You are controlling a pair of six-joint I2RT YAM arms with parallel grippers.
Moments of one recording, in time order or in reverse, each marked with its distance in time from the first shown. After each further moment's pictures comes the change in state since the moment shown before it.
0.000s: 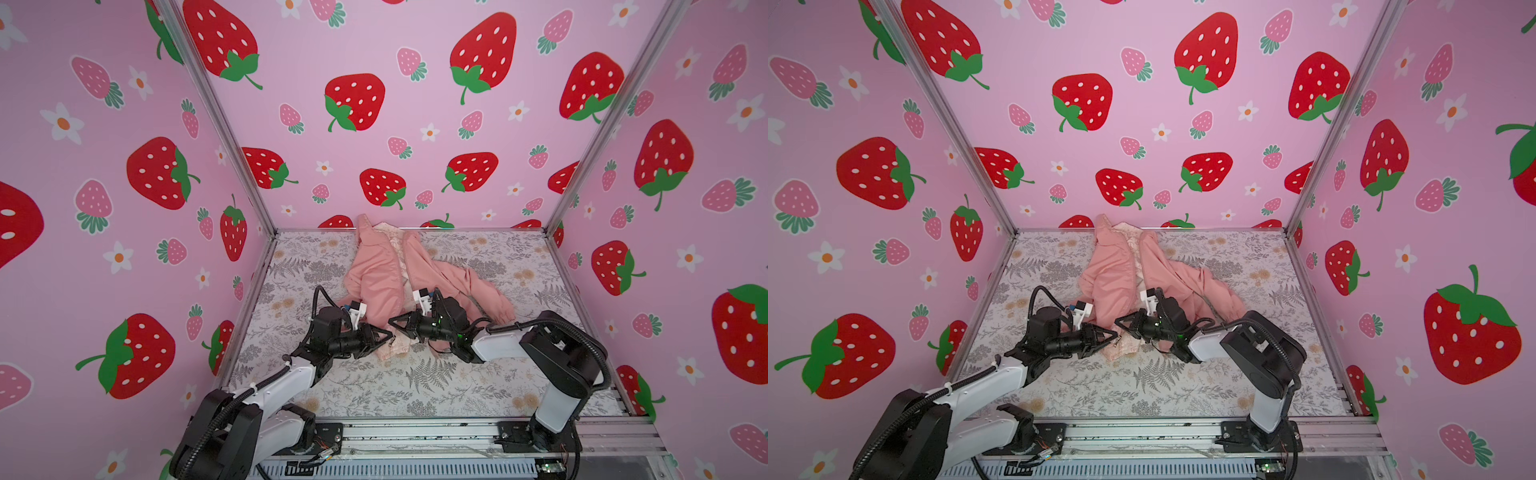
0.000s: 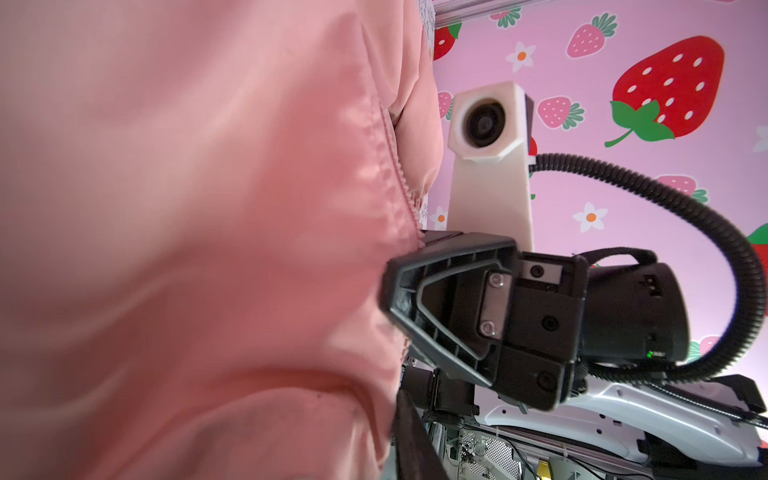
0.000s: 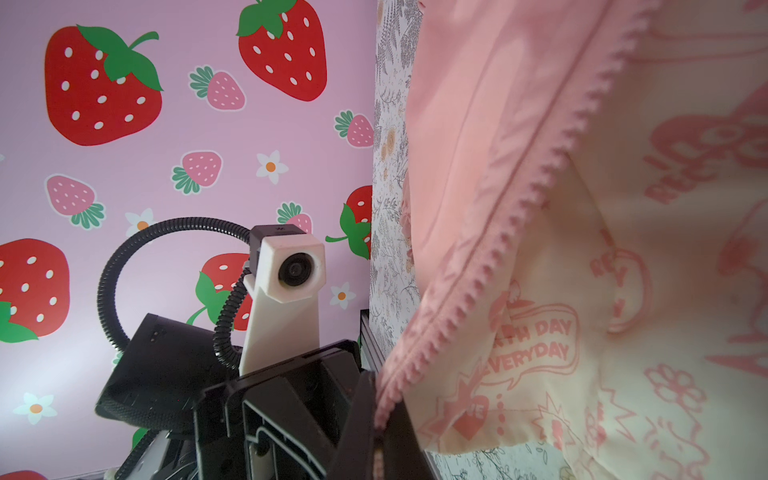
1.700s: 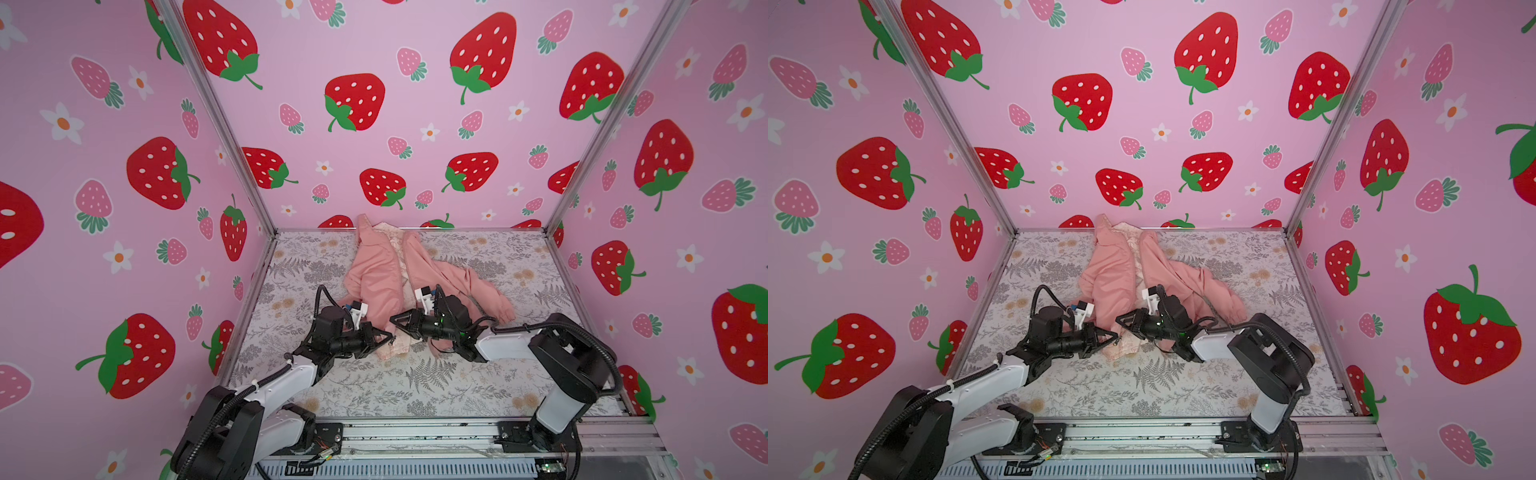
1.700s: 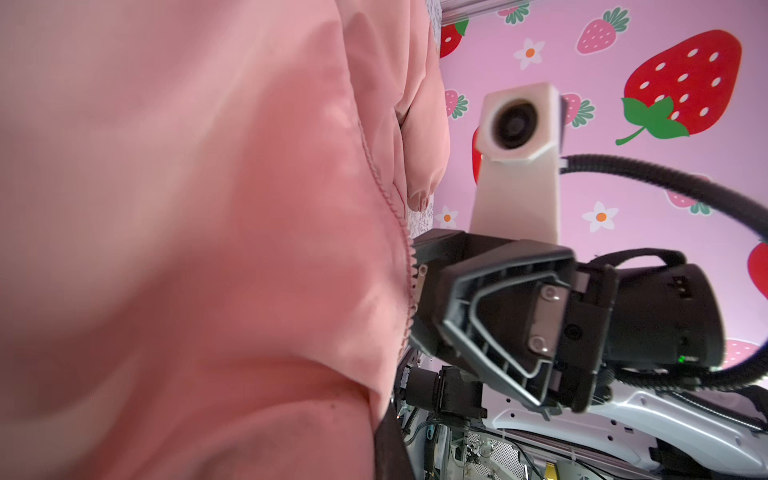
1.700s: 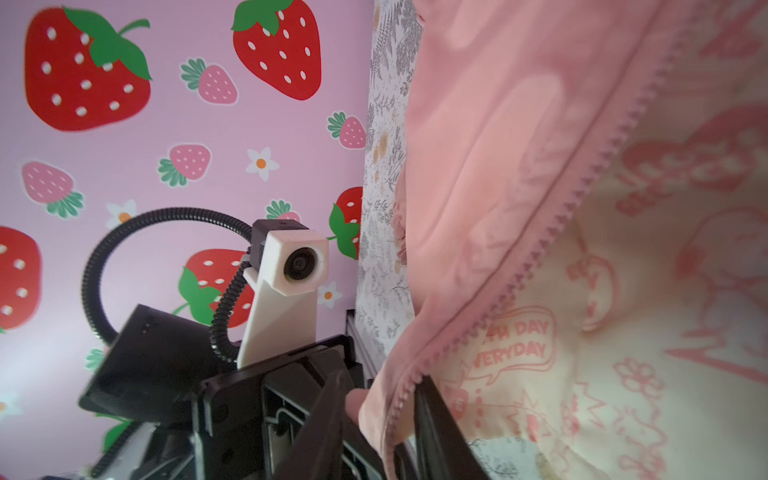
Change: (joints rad) left arm -0.013 0.006 0.010 -0.019 -0.023 0.019; right arm -0.027 -0.086 -0.003 -0.124 0.016 -0.106
